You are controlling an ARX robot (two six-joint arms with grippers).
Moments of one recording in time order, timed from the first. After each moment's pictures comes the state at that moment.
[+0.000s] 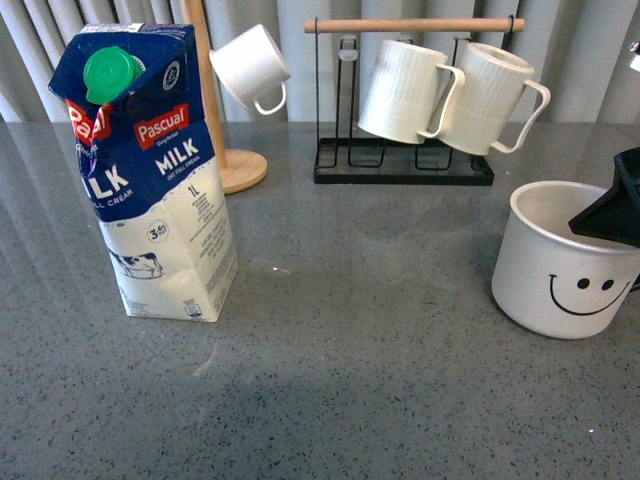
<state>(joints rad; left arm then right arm) 0.00 0.01 0.02 0.00 0.00 0.00 0.01 1.69 1.09 -0.23 -0.30 -0.35</state>
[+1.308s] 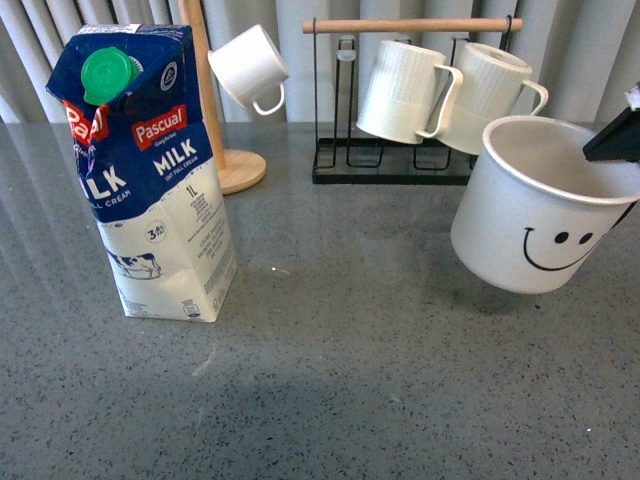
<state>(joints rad) 0.00 0.01 0.02 0.00 0.00 0.00 0.13 1.57 1.14 -0.33 -0.26 -0.21</state>
